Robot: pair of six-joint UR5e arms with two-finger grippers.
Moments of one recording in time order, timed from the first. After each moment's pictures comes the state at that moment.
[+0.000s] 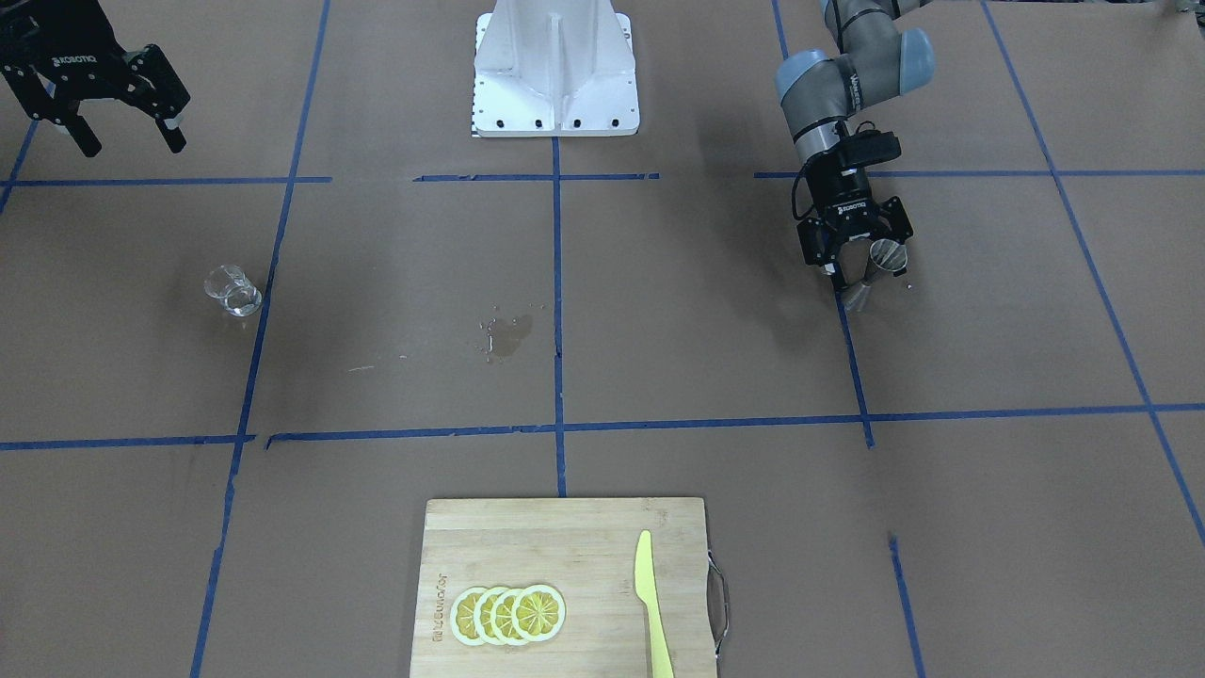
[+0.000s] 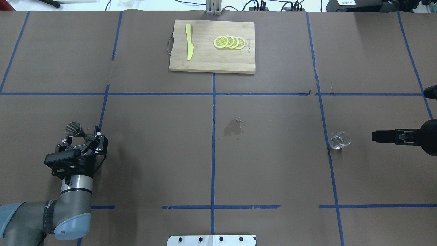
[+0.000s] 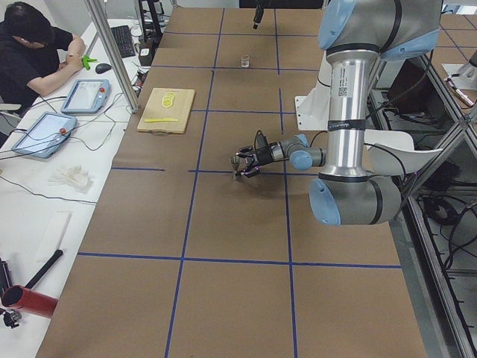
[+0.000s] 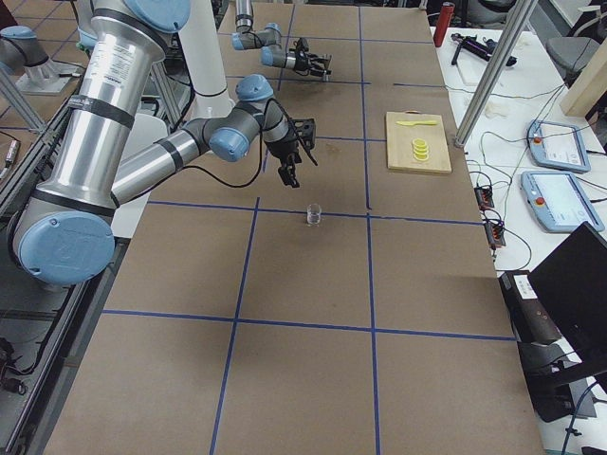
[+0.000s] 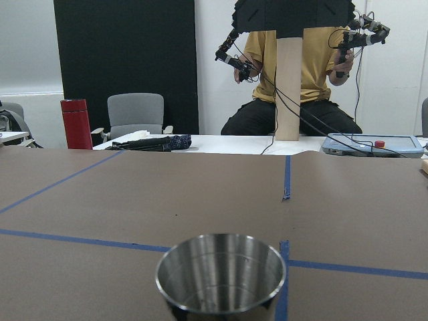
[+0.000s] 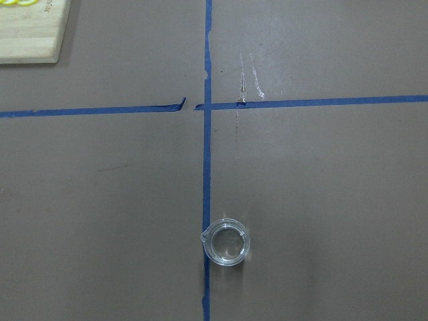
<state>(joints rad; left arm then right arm) -0.14 -1.57 -1.77 -1.80 -0.39 -1.92 0.72 -1.92 2.43 -1.23 1.79 1.12</state>
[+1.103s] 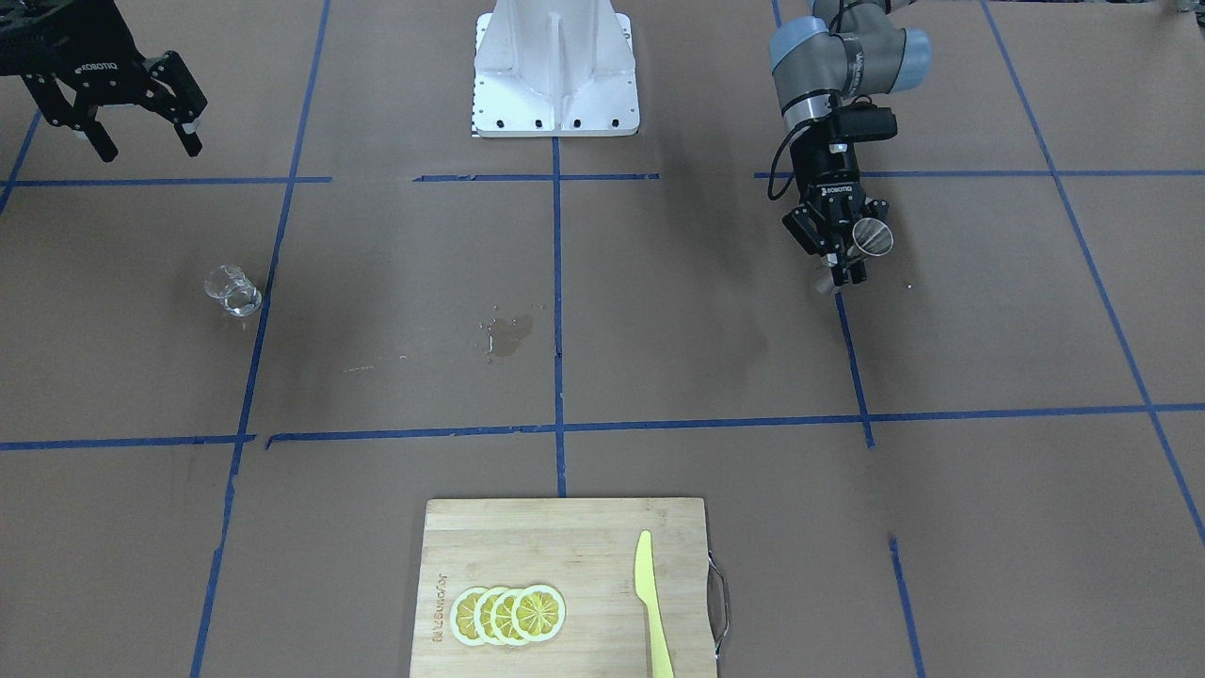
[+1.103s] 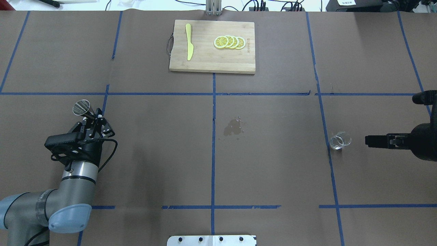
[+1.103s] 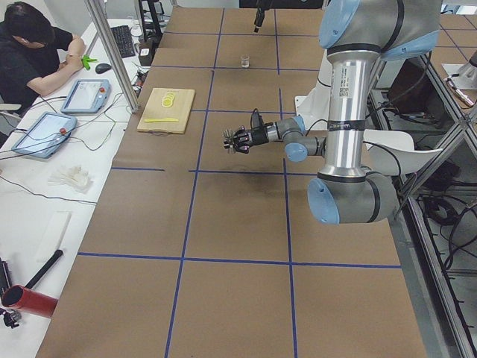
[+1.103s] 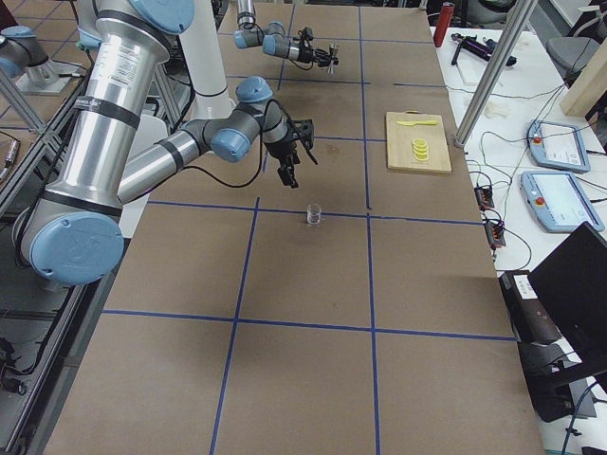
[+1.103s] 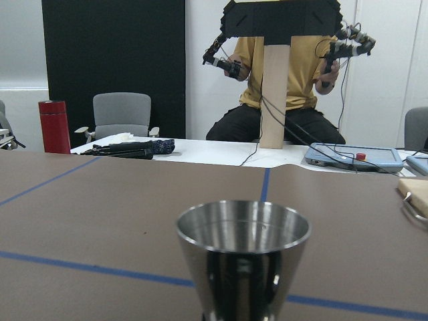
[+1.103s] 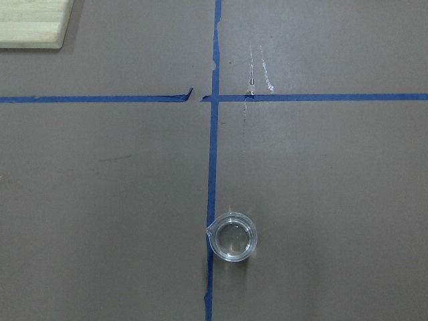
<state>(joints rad) -0.19 -1.61 -1.87 -2.12 -0.39 -1.56 0.64 -1.91 2.42 -1.23 1.71 1.12</state>
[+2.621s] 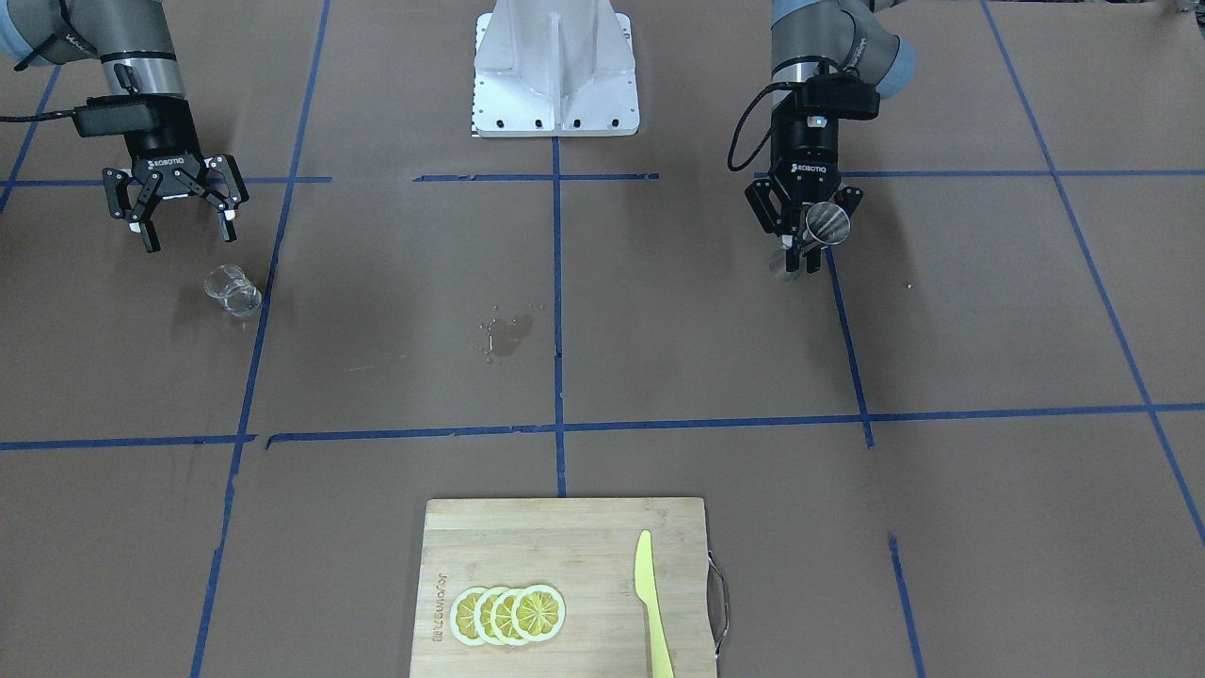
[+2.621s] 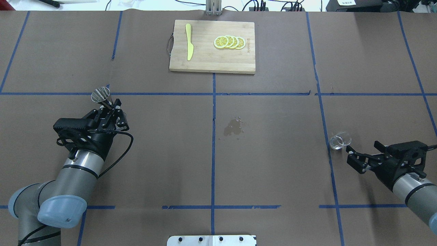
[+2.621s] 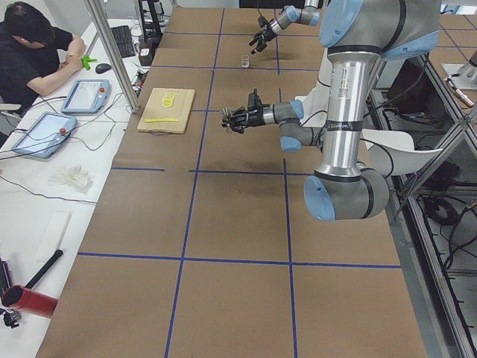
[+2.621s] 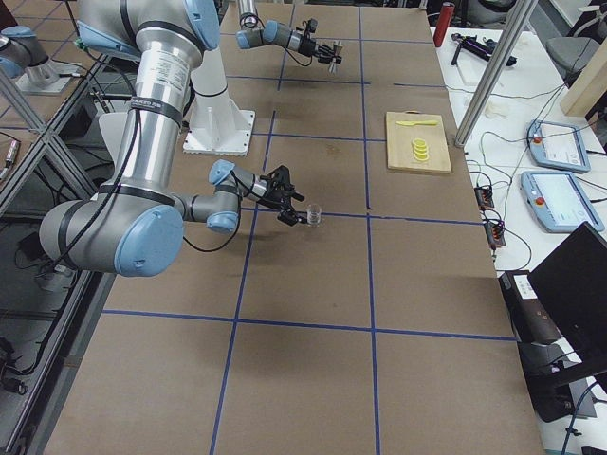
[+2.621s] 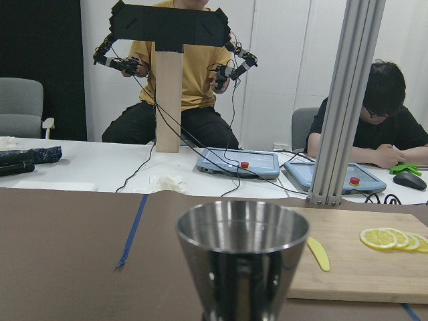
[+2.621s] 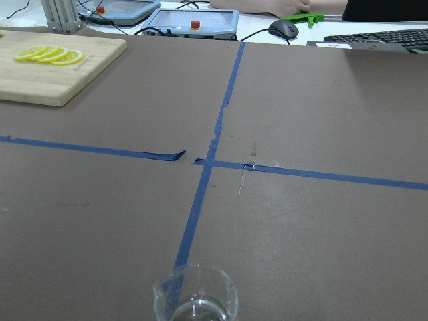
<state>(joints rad) -0.23 -1.67 -1.88 -2.40 -0.55 -1.16 0.16 -1.95 1.91 -0.52 0.80 1.22</state>
